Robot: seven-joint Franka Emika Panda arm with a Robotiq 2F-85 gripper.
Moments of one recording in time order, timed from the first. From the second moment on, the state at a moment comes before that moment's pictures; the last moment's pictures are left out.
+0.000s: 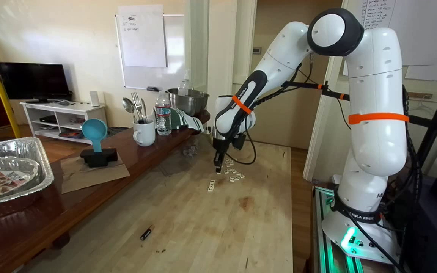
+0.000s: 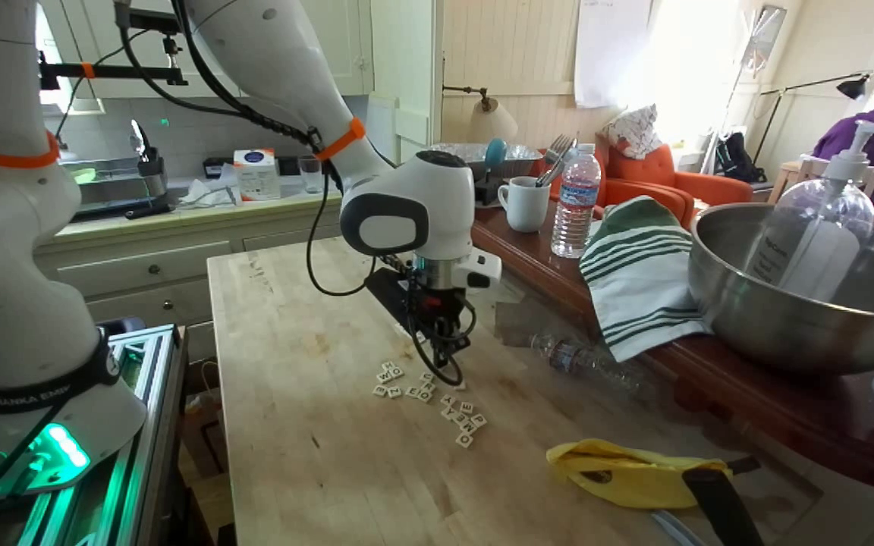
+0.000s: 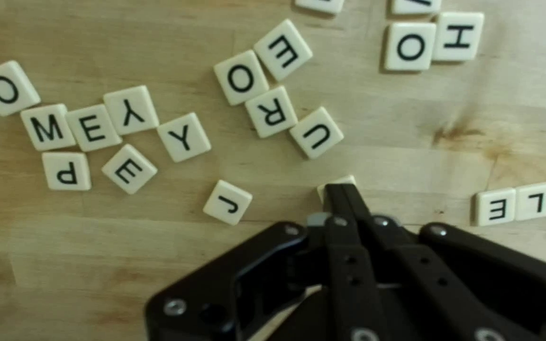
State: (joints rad) arm -0.19 0.29 -0.02 -2.34 0.06 2.67 -0.42
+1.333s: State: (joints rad) arm -0.13 0.28 0.00 -2.32 0.12 2.59 -0.19
